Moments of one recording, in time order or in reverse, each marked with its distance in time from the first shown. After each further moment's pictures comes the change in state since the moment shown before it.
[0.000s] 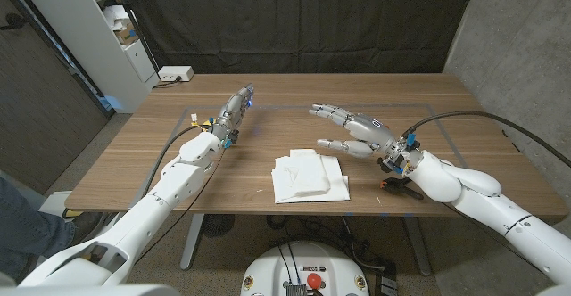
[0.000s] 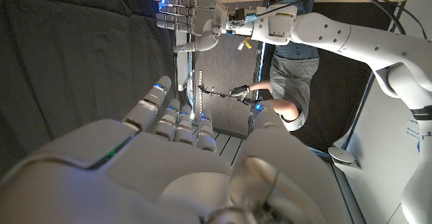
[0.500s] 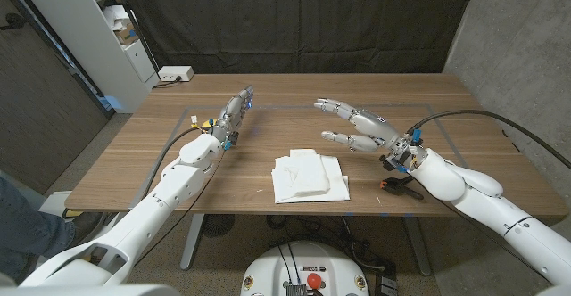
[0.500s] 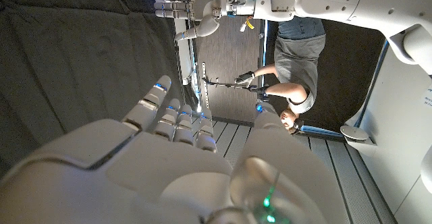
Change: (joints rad) left arm 0.007 -0.002 -0.001 0.012 -0.003 -0.004 -0.001; left_hand 0.000 0.000 0.000 0.000 0.000 0.000 0.000 0.000 0.000 0.000 0.000 0.000 0.000 0.000 0.000 0.000 0.000 -0.002 -0.009 0.000 0.000; right arm -0.003 0.030 0.030 0.029 0.177 0.065 0.095; right_hand -0.012 0.012 -0.001 0.009 0.000 0.005 -0.006 0.000 0.000 0.011 0.000 0.000 0.000 0.000 0.000 0.000 0.005 0.011 -0.004 0.000 0.000
